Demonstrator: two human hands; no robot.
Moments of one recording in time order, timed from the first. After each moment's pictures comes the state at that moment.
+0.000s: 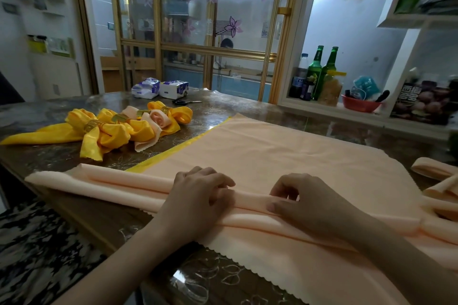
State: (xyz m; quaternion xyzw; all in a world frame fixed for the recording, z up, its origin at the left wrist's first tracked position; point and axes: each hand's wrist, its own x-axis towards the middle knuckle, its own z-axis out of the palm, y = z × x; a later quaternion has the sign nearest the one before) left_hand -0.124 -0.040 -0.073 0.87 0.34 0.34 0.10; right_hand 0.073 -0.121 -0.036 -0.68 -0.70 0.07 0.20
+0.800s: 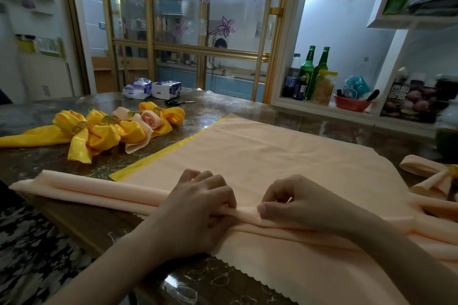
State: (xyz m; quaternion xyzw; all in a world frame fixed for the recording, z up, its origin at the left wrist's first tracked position) left_hand -0.126 -0.051 -0.067 0.94 0.21 0.28 0.00; right_hand 0.074 -0.126 -0.023 -0.64 -0.71 0.20 0.22
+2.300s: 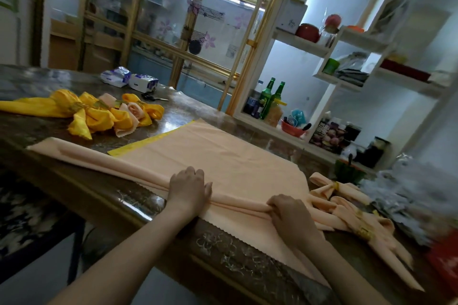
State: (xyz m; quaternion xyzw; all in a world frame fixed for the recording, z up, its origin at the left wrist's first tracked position) left_hand -0.089 -0.088 -0.064 0.84 0.49 0.22 0.05; right_hand 0.096 -0.225 -0.034 -0.77 -0.61 -0.14 0.07
